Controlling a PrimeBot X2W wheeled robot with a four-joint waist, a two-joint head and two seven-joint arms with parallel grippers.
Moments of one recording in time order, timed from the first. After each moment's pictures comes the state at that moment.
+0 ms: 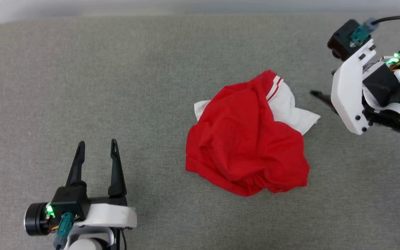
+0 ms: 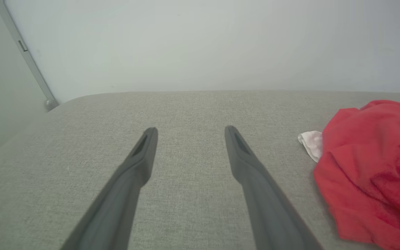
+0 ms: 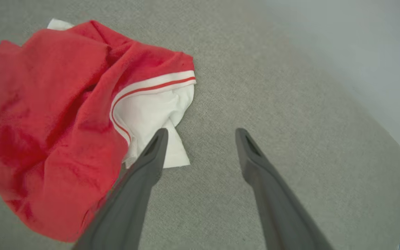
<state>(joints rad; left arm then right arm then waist) -0.03 0.05 -0.03 -0.03 -0.08 0.09 -0.26 -1.01 -0.63 0.84 0.28 0.74 0.13 0.74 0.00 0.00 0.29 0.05</state>
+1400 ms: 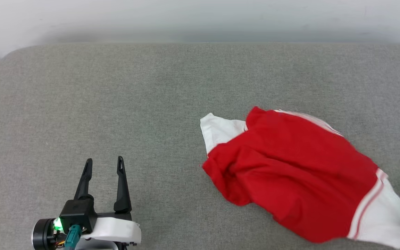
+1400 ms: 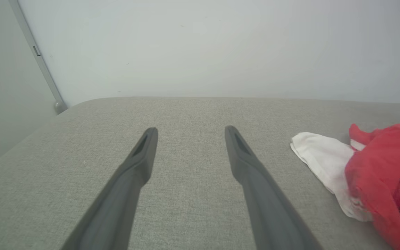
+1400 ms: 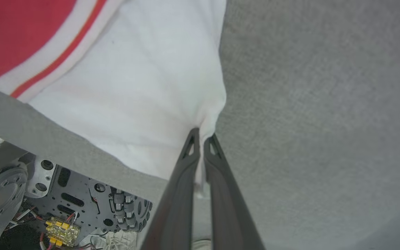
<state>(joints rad) 0.02 0.05 -0.07 -0.01 -0.09 0.11 -0.26 -0.62 -1.09 1.14 0.30 1.10 0.13 0.54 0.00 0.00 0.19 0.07</state>
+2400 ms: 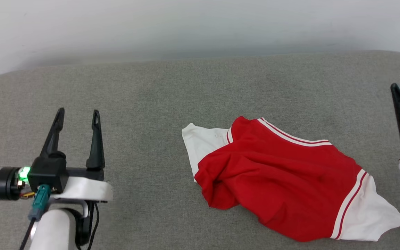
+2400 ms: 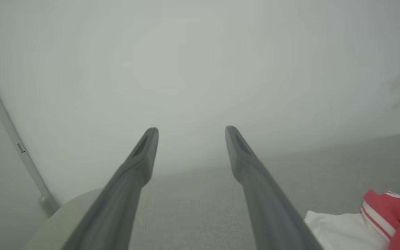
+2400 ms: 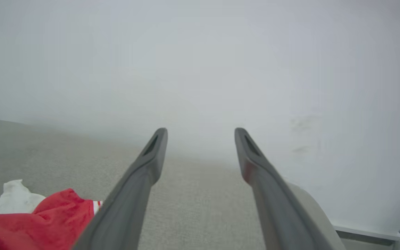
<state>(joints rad) -0.17 0.14 0.02 0.00 -0.03 -0.02 -0.26 -0.40 -0.62 0.22 0.30 0.53 0.13 -0.26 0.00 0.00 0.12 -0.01</state>
